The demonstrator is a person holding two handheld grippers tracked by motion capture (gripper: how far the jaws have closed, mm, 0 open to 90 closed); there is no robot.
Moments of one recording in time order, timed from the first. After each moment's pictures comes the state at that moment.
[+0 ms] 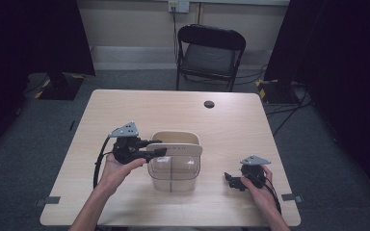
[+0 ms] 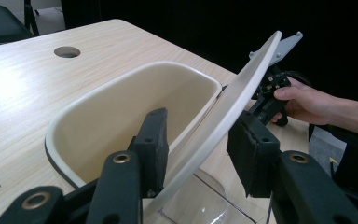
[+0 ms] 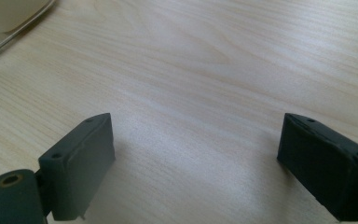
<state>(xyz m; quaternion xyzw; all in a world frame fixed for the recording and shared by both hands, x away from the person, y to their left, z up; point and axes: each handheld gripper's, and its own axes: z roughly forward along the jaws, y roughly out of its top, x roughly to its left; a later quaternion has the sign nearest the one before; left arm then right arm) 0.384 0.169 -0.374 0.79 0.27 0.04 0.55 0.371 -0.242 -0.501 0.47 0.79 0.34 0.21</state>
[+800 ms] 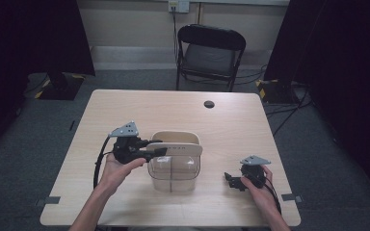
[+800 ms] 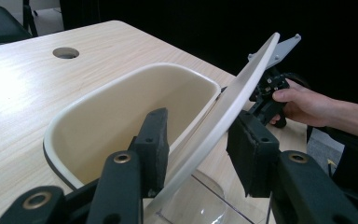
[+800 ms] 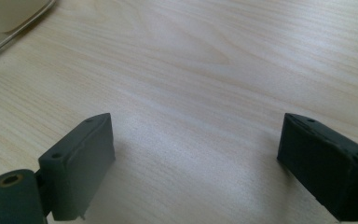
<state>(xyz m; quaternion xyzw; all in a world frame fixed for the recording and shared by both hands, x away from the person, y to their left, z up) 0.385 0.170 -0.374 0.79 0.27 0.04 0.55 0.371 -0.242 -0.501 0.47 0.79 0.34 0.21</state>
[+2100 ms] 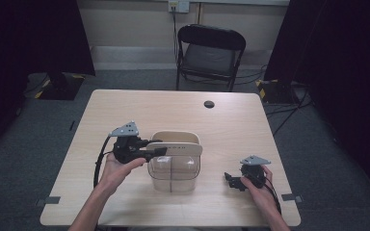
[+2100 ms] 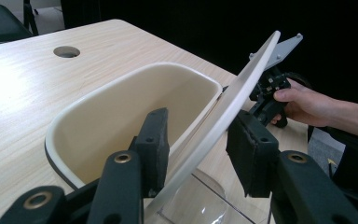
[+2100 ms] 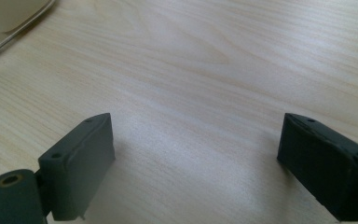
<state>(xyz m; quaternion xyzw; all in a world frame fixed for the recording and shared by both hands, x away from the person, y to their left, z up) 0.386 0.170 -0.374 0.79 0.27 0.04 0.55 0.371 -0.242 -0.501 0.47 0.79 0.34 0.21</state>
